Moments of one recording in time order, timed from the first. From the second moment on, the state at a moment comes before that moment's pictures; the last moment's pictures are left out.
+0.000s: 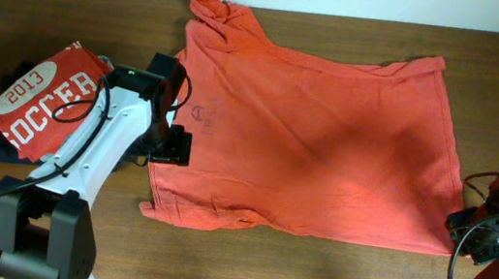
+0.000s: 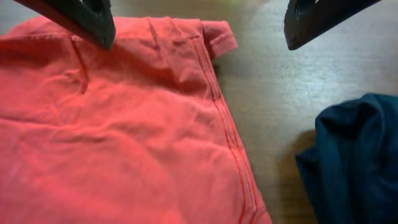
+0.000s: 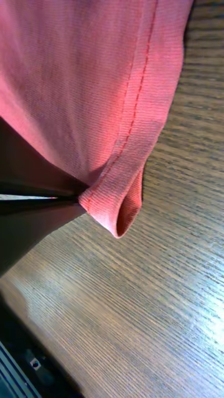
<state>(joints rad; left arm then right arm) -0.22 1.77 1.38 -1.23 -0.04 -0.25 -0.61 1.78 1.02 -0.93 0.19 0.61</state>
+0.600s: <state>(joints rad) -0.23 1.70 1.33 -1.32 0.11 -0.25 -0.61 1.34 1.04 -0.92 -0.10 0.54</state>
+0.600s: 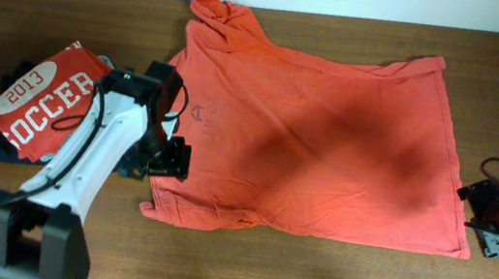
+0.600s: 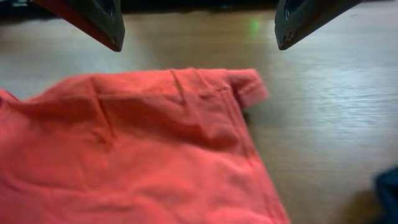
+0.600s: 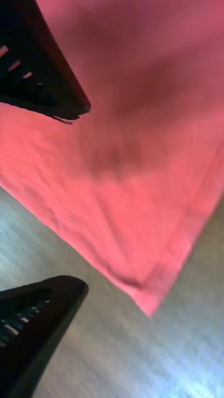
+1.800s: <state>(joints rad) -0.37 1.67 1.05 -1.15 0.23 -0.25 -0.47 1.28 1.05 -0.91 -0.24 0.41</state>
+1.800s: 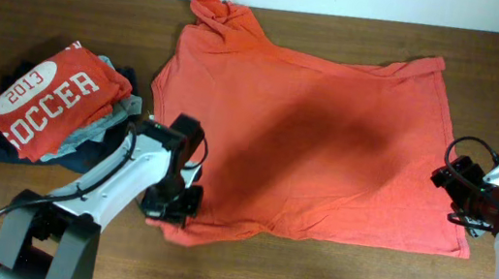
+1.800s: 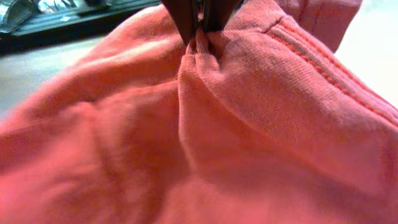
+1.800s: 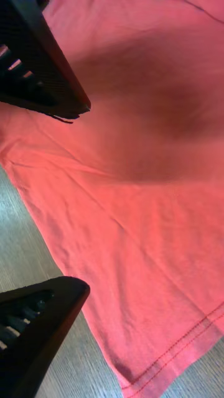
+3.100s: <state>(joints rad) -0.55 1.71 1.17 -1.10 0.00 -0.12 -0.47 1.28 1.05 -0.91 -0.24 0.41</state>
